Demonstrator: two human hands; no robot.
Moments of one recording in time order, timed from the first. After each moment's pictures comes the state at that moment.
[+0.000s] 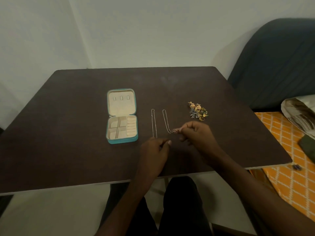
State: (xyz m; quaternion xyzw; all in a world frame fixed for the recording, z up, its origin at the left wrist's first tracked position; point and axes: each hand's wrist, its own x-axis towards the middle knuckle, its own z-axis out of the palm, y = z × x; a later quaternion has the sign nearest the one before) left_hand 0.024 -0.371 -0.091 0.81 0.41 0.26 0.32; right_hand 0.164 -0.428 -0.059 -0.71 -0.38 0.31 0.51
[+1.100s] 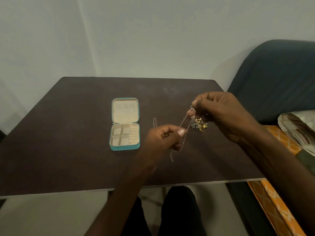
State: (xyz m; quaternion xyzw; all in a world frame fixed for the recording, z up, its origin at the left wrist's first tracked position) left_hand 0.021 -0.366 -0.023 0.65 0.21 0.31 0.66; right_hand 0.167 -0.431 0.065 -0.66 -0.47 0.28 0.52
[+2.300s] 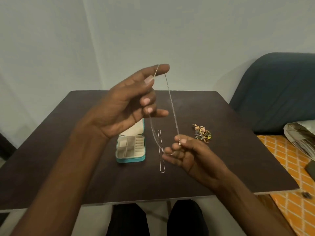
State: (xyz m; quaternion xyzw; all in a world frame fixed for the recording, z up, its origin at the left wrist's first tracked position) left_hand -0.035 -0.313 0.104 0.61 0.04 0.26 0.75; right_hand 0.113 -0.432 0.005 -0.37 -0.24 0.61 0.66
